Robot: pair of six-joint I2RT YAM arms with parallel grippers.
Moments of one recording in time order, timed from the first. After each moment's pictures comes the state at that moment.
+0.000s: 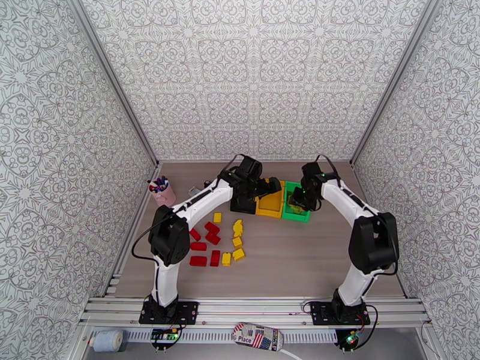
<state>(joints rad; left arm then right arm) -0.64 2.01 1.79 -0.62 0.31 -0.83 0.20 1.83 1.51 -0.93 -0.23 0.57</state>
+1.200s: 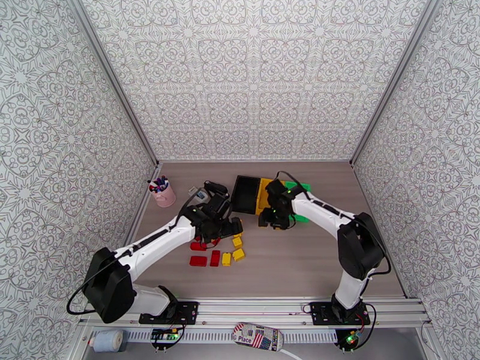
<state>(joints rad) -0.67 1.43 1.04 -0.81 0.04 -0.89 0.61 1.80 1.36 -0.90 -0.23 0.64</state>
